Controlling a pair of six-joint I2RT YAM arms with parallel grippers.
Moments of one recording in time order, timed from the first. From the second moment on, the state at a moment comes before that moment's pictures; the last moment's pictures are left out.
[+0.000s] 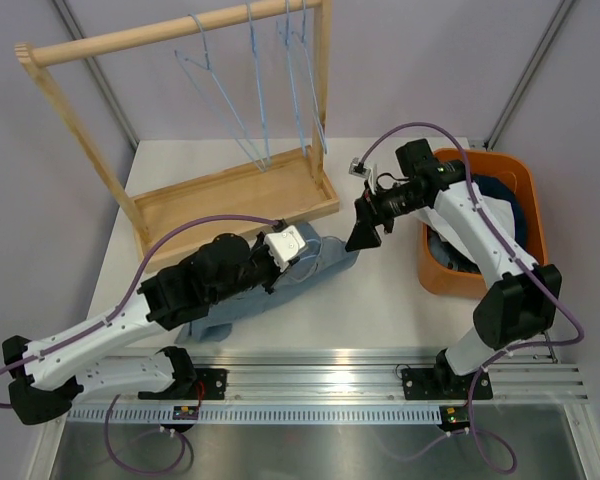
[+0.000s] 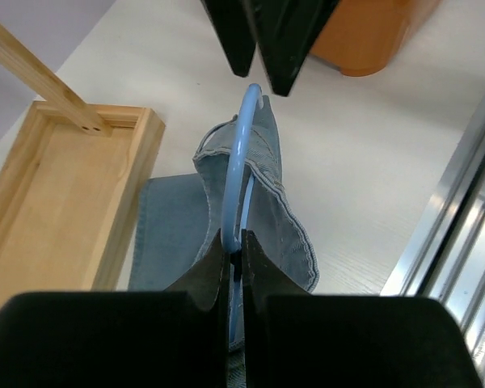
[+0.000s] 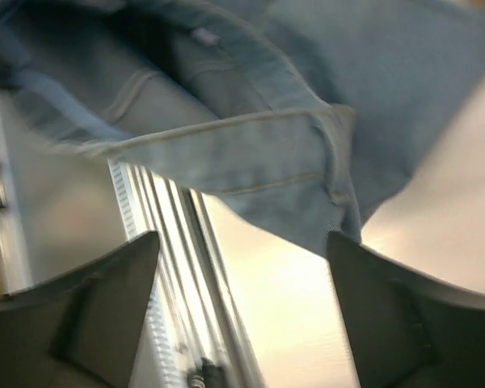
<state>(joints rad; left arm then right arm) -1.07 0.94 1.03 -0.42 -0.14 0.17 0.31 1.63 1.53 -1.04 -0.87 -0.33</state>
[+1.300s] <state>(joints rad) -1.05 1.00 1.05 -0.61 0.19 0.45 0.64 1.54 1.43 -1.33 -0.85 -1.91</state>
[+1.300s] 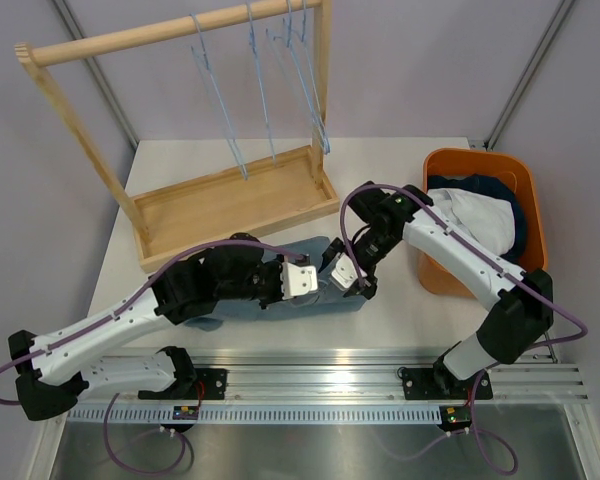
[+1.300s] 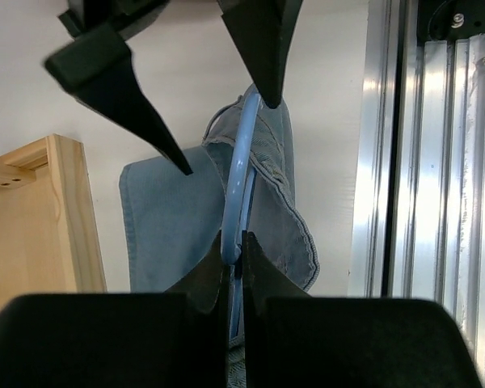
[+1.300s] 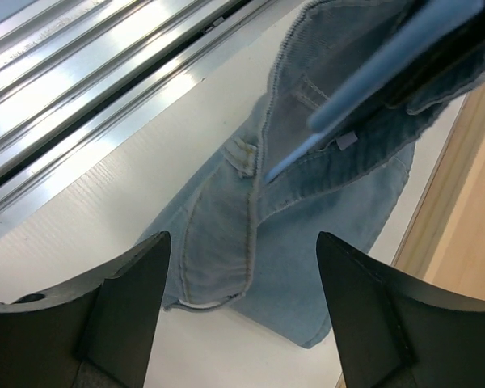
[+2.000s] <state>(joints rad) -1.05 0.99 1.08 -0.67 0.14 0.47 0.65 1.52 1.36 -1.32 -0.72 -1.75</state>
